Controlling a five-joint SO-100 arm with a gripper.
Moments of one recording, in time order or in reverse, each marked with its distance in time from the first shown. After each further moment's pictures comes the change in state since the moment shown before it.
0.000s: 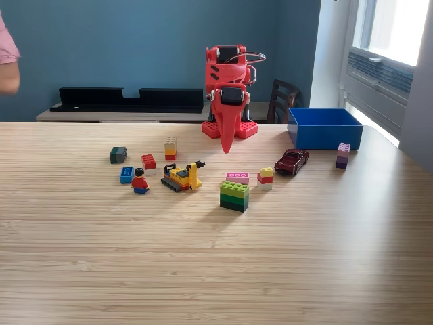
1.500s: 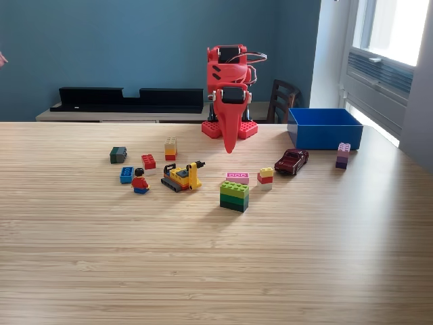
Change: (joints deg) arm -1.8 -0.3 -1.7 0.0 4.7
